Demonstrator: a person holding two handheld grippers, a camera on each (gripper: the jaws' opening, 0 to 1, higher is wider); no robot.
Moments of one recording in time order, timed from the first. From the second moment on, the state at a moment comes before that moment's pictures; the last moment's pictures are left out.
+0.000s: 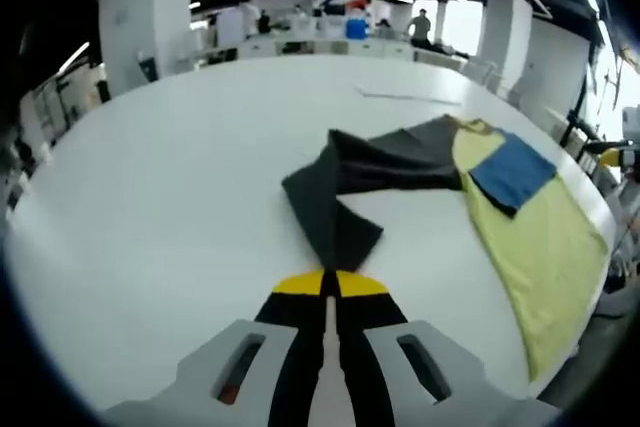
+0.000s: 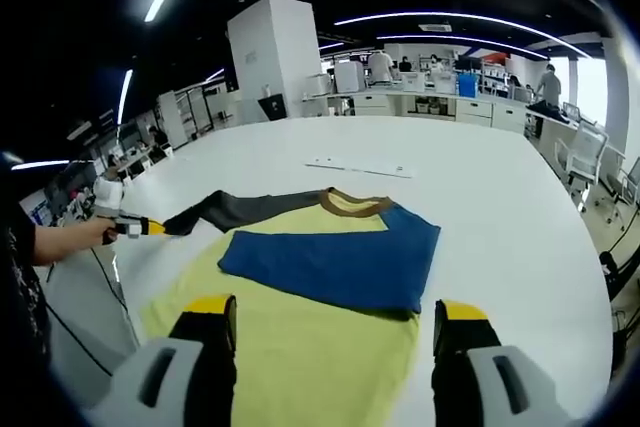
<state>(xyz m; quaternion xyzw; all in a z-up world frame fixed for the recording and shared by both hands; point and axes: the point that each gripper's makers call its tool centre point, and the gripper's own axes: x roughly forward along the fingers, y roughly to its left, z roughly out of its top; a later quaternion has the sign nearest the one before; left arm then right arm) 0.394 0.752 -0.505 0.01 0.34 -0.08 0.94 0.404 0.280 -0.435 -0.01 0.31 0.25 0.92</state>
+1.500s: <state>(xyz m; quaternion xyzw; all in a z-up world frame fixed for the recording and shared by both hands) 0.417 0.810 -0.500 0.01 0.33 0.03 0.94 0.398 0.275 -0.433 -0.03 0.31 0.22 0.93</state>
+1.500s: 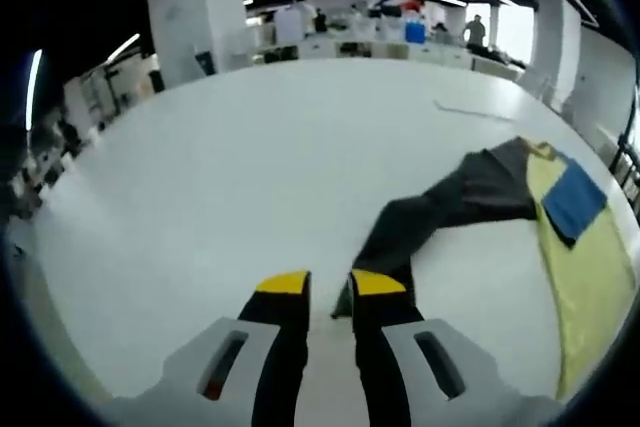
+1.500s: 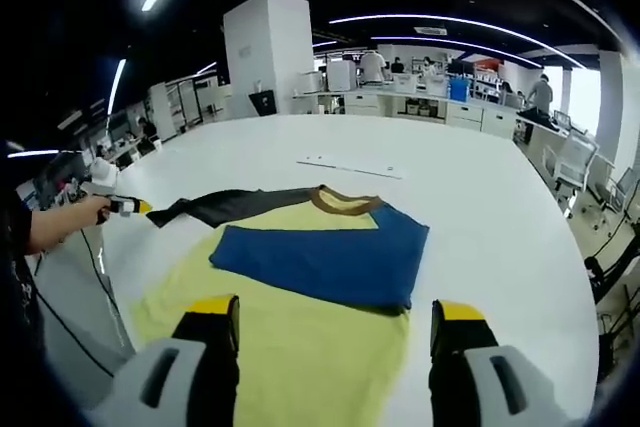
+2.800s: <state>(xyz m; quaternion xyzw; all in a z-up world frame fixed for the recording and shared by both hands) 0.416 0.773 -0.537 -0.11 0.33 0.08 0.94 0.395 0.272 -0.443 0.00 0.31 0.21 0.93</state>
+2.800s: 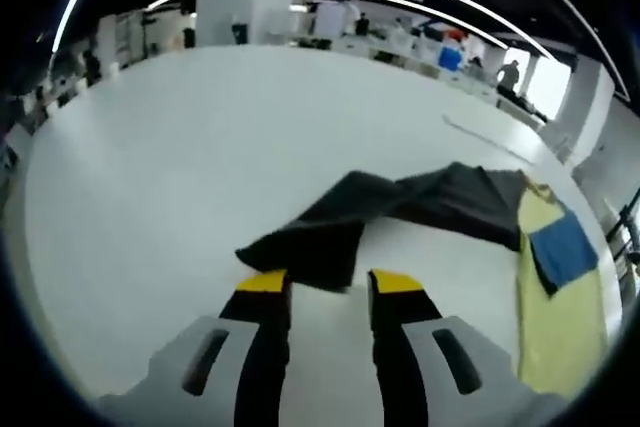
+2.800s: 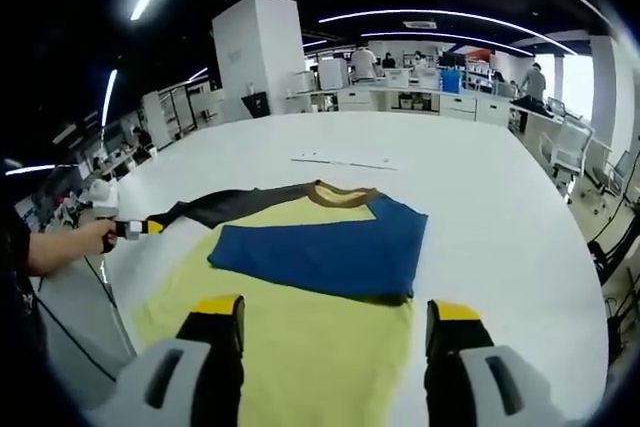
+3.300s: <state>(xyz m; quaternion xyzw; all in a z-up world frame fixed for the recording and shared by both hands) 0.418 0.780 -0.536 -0.09 0.33 0.12 0.93 0.393 0.271 -0.446 0.00 0.32 0.21 0.92</state>
